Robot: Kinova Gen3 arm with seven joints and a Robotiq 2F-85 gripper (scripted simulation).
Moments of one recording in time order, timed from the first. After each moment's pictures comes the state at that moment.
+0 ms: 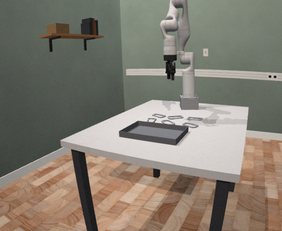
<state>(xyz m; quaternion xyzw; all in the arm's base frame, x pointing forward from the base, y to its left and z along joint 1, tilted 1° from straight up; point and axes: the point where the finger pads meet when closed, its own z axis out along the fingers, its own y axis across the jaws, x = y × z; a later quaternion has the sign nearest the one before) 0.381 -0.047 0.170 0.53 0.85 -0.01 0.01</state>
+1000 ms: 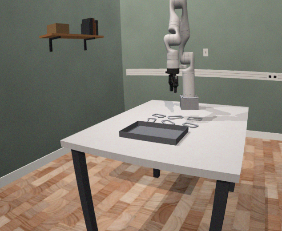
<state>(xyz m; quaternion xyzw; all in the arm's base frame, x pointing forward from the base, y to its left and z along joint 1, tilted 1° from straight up) 0.335 -0.044 0.090 0.52 0.85 -0.01 0.01</state>
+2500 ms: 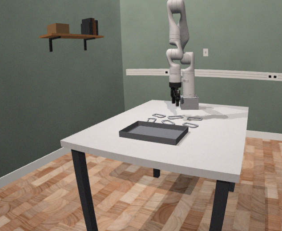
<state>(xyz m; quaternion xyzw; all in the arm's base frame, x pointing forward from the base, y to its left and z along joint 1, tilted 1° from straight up) 0.300 -0.041 0.002 0.52 0.85 -0.01 0.01</state>
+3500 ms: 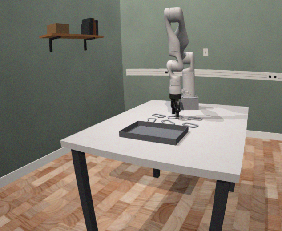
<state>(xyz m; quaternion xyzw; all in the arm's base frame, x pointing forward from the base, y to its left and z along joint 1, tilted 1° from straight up) 0.298 -0.043 -0.069 0.52 0.85 -0.01 0.01</state>
